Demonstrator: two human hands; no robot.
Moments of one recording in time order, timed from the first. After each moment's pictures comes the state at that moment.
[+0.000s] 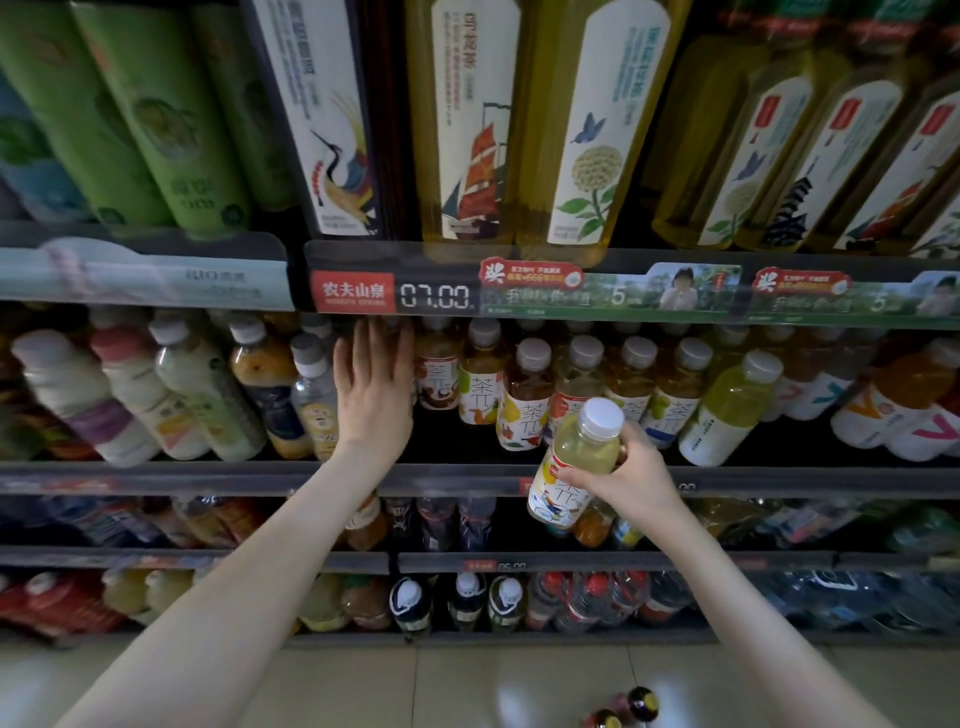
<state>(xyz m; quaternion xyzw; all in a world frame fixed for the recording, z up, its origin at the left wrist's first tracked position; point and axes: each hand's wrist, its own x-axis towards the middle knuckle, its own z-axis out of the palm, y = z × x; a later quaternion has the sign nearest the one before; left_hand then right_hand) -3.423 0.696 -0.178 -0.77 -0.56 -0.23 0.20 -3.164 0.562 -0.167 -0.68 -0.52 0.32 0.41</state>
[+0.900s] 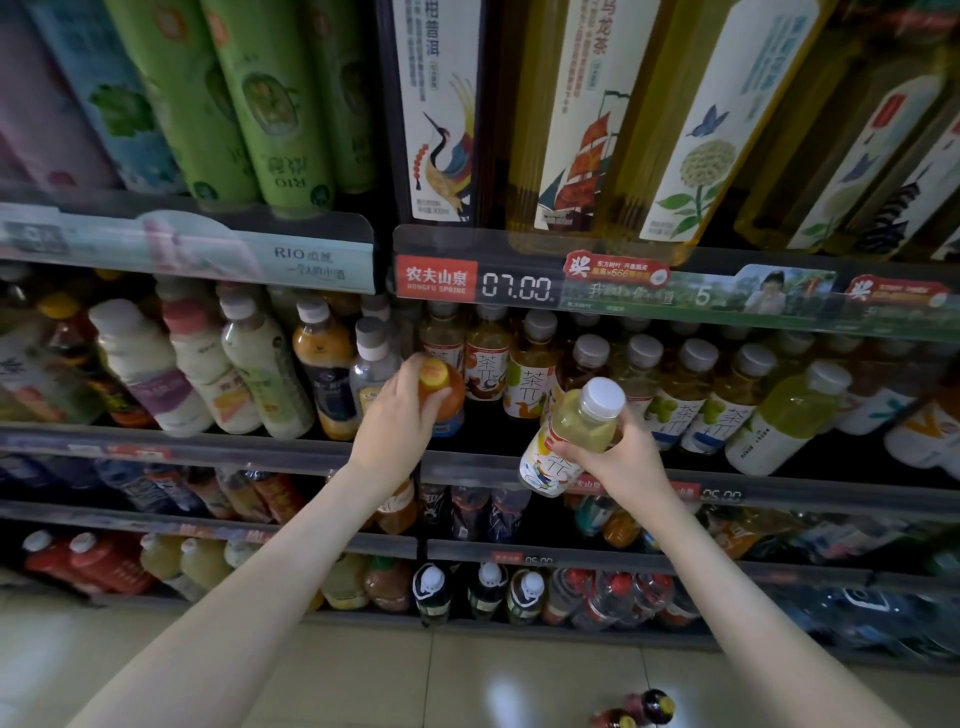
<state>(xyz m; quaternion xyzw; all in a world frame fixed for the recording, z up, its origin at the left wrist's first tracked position) -3.466 0.659 -0.170 -0.75 -0.54 -0.36 -0.10 -3.221 0.594 -0.169 -0.65 -0.53 0.32 0.44</state>
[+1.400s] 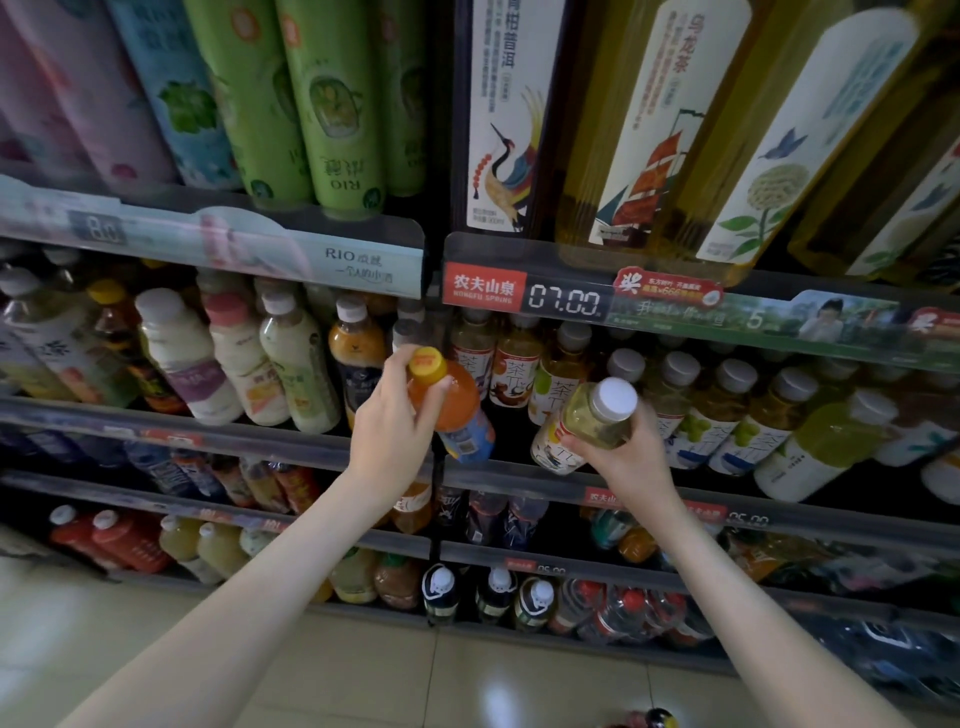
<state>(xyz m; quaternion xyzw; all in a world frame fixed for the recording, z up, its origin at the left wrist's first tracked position) -3.491 0.638 -0.143 -0.69 -0.53 -0.48 -0.13 -3.242 0.615 -0.171 -0.64 -0.55 0.27 0.47</state>
